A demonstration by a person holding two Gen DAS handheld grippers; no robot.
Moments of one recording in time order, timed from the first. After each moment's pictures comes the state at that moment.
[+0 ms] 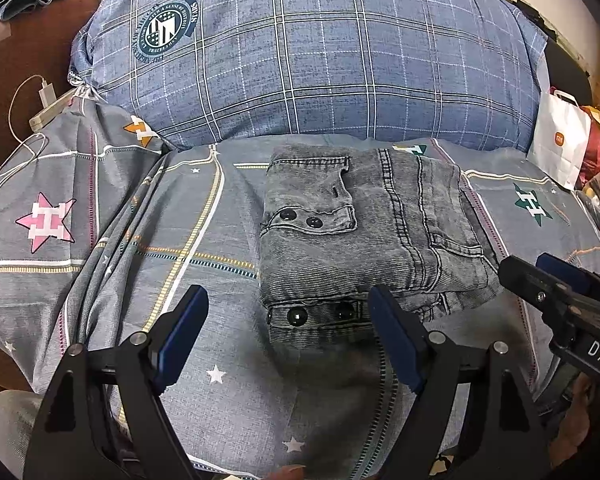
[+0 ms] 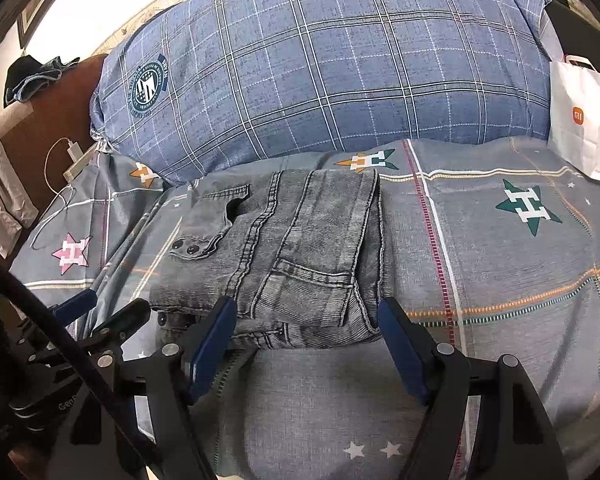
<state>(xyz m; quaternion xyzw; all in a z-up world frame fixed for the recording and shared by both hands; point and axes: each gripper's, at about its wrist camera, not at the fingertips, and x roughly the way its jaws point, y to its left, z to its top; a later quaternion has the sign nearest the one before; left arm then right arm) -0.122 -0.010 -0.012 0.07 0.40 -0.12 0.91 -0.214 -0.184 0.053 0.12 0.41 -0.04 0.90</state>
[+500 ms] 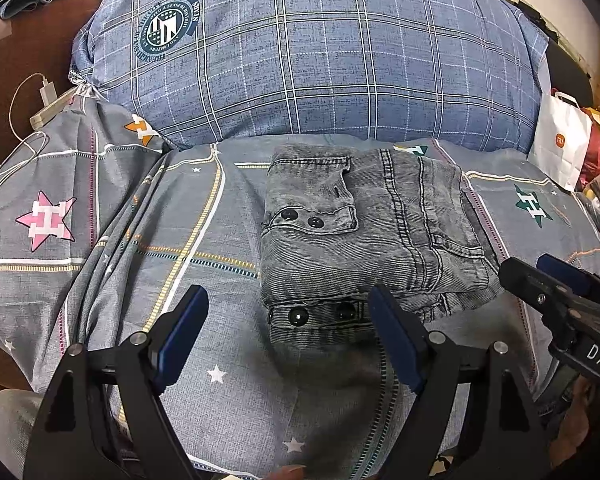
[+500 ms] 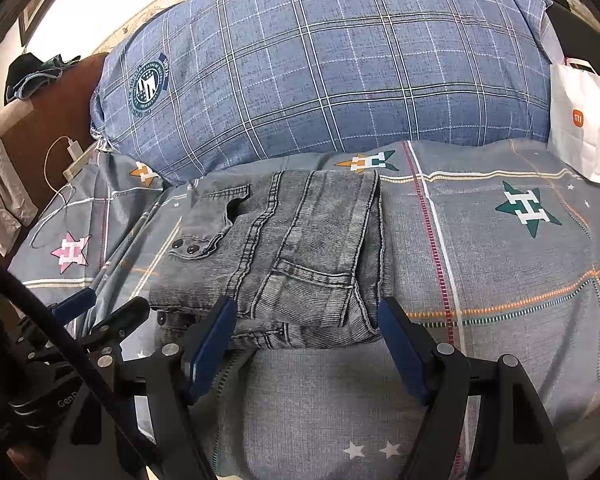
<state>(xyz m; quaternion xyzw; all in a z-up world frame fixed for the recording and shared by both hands) -0.122 -0.010 -0.013 0.06 0.40 -0.12 0.91 -0.213 -0.183 0.053 0.12 0.41 -0.04 0.90</state>
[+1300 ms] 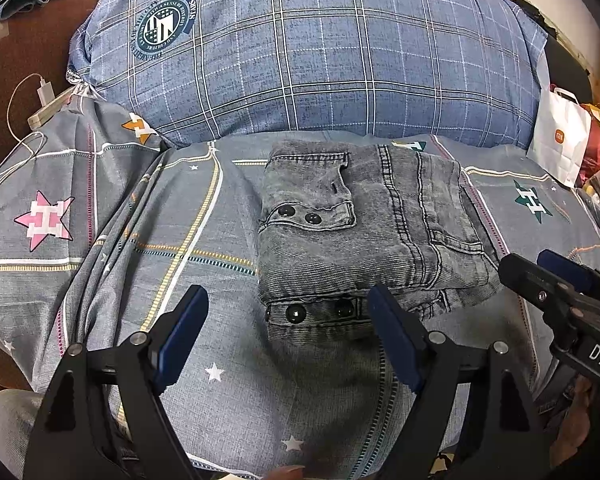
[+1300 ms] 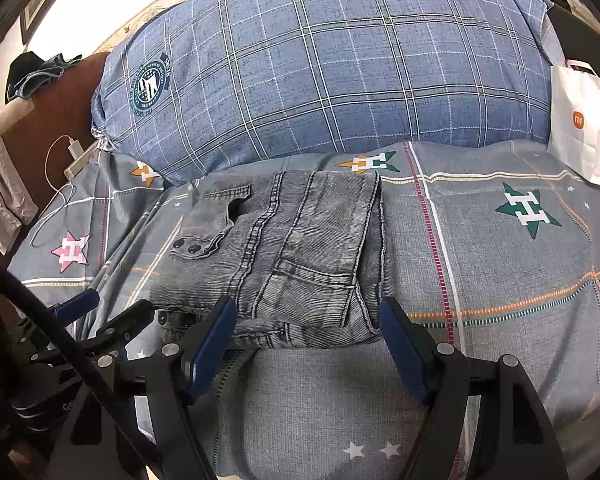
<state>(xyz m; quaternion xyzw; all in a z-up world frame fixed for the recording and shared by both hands) -0.120 -0.011 -0.014 0.07 0.40 -0.12 0.90 -0.214 -0.182 0.053 0.12 0.41 -0.04 0.90</state>
